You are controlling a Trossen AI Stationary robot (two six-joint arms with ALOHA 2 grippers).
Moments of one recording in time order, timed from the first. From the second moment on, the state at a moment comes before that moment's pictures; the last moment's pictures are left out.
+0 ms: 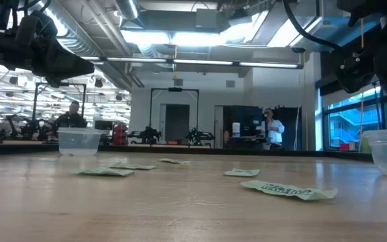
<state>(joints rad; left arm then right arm) 0.06 0.00 0.07 -0.14 -0.29 -0.17 0.47 1.43 0.79 -0.87 -0.05 1.28</state>
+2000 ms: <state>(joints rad) 0.06 0.00 0.07 -0.14 -0.29 -0.17 0.50 1.94 1.51 -0.71 0.17 0.62</state>
